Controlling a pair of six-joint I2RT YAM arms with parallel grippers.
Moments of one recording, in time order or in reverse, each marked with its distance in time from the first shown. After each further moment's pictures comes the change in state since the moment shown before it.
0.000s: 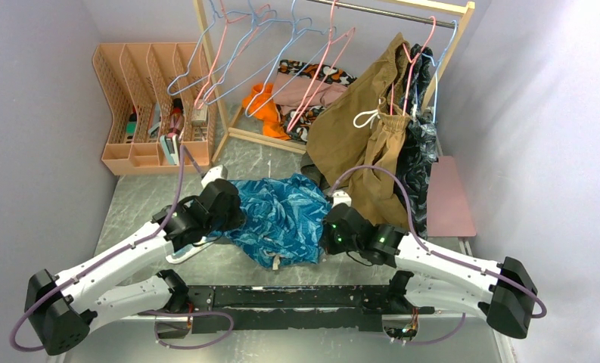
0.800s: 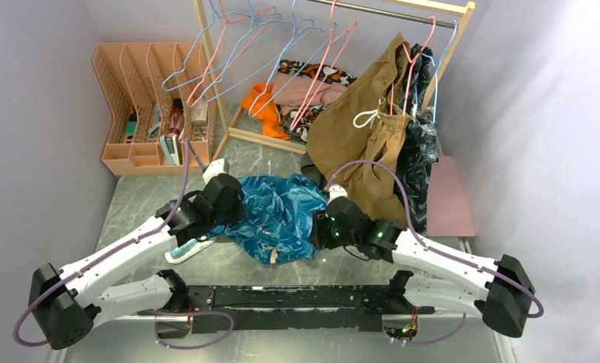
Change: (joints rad) left arm 0.001 0.055 0.064 0.015 -0.081 0.042; right arm -0.034 0.041 0.069 0.045 -0.035 -0.058
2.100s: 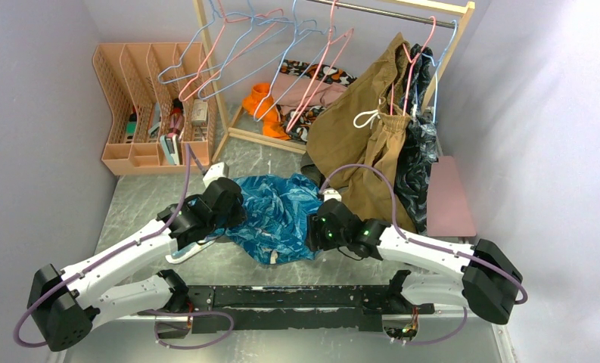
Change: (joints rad) left arm 0.000 -0.022 -0.060 0.044 0.008 -0.016; right arm -0.010 0.142 -0.063 0.117 -0.017 0.035
